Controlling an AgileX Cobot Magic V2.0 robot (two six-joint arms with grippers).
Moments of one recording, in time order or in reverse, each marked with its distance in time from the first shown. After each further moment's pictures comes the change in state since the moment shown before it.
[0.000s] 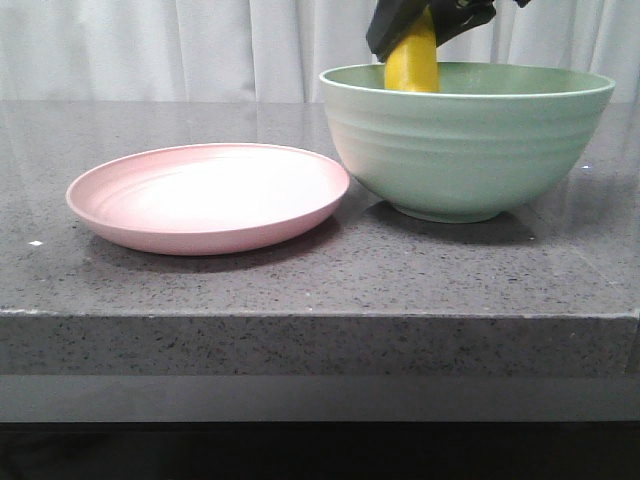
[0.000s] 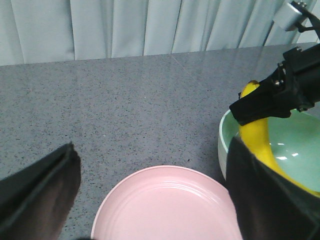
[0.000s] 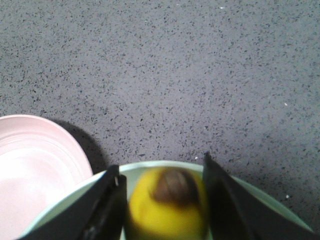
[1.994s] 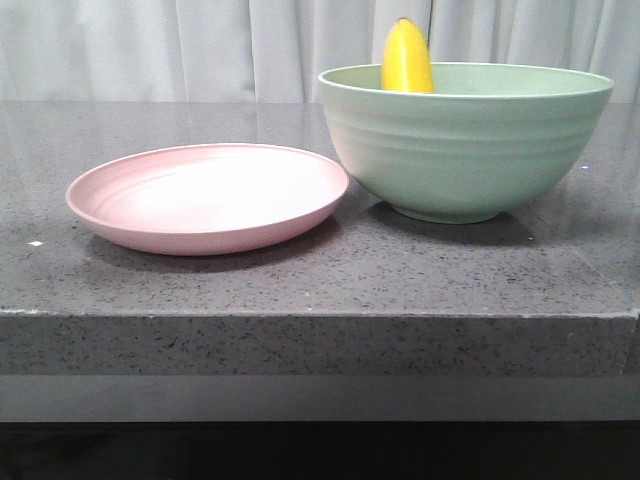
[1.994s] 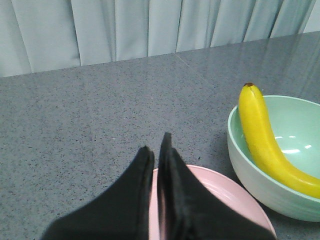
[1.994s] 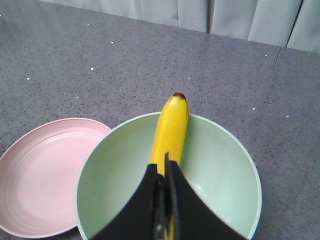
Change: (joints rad) left arm 0.009 0.000 0.000 0.079 -0.002 0.000; right arm 0.000 -0.780 0.600 -0.050 -0.253 -0.012
